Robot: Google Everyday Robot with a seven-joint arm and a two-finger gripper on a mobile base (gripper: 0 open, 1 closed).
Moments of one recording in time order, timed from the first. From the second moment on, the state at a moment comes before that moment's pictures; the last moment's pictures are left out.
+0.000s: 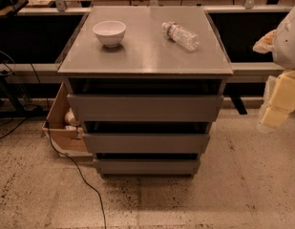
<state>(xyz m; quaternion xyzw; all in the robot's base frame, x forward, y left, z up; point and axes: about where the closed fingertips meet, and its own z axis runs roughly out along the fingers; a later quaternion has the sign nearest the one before) 0.438 -0.217 0.976 -0.60 0.78 -0.03 0.16</state>
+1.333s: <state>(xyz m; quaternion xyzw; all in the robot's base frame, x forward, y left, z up) 0.456 -0.245 0.880 -0.64 0.74 0.04 0.19</state>
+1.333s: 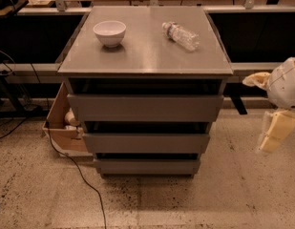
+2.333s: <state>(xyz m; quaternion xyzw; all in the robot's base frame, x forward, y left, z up) 0.460 -0.228 0.722 -0.67 0.71 0.13 0.18</state>
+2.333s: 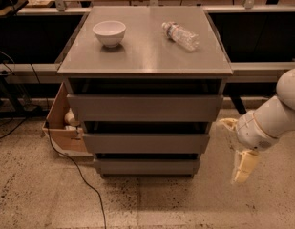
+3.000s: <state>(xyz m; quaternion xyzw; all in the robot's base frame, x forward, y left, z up) 0.464 -0.211 0.683 -0.65 0.72 0.14 0.19</state>
